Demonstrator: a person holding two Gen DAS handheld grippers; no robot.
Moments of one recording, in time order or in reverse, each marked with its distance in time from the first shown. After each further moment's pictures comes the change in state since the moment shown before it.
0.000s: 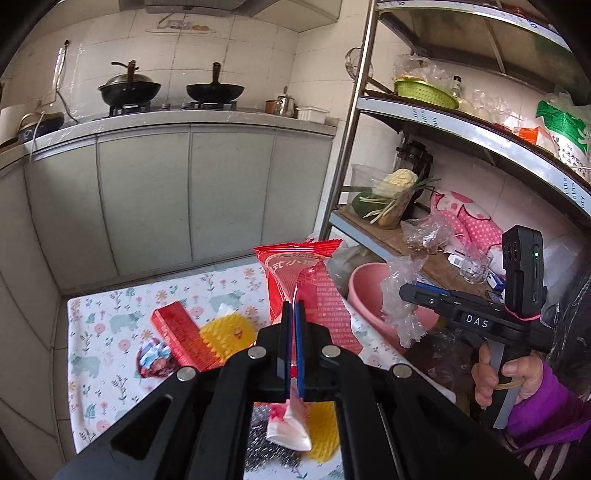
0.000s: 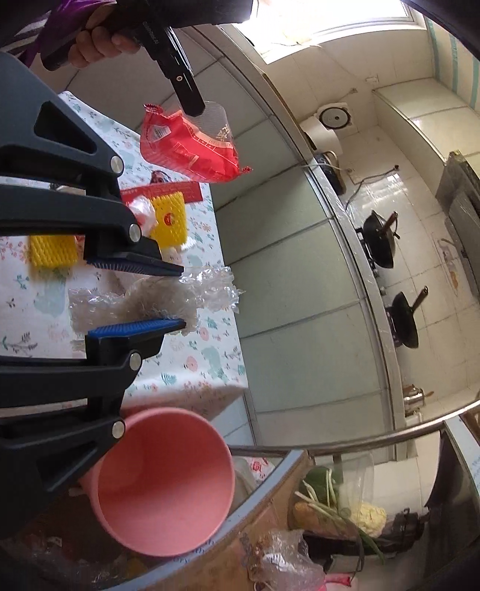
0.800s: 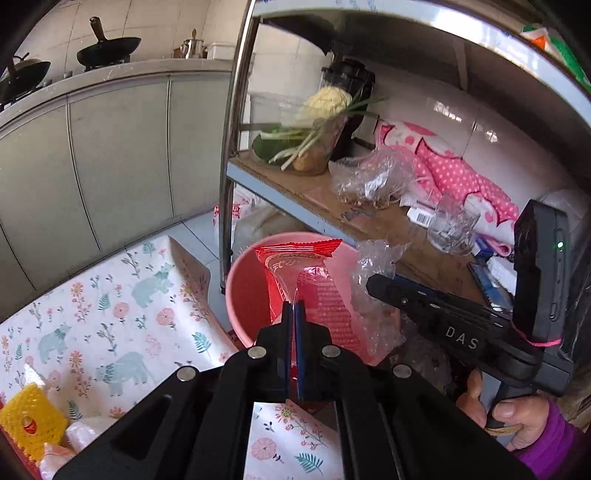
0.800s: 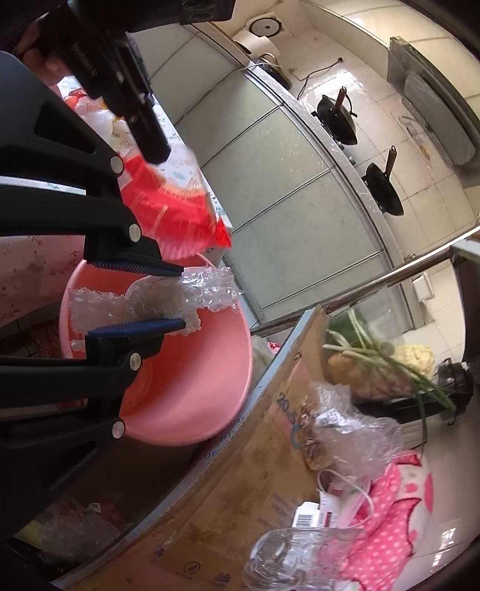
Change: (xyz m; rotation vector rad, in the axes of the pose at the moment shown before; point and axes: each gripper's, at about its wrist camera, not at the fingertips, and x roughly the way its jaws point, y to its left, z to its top) left arm 0.223 -0.146 0.014 0.120 0.222 -0.196; right arm 0.011 -0.157 -0.011 0.281 -0.035 -0.282
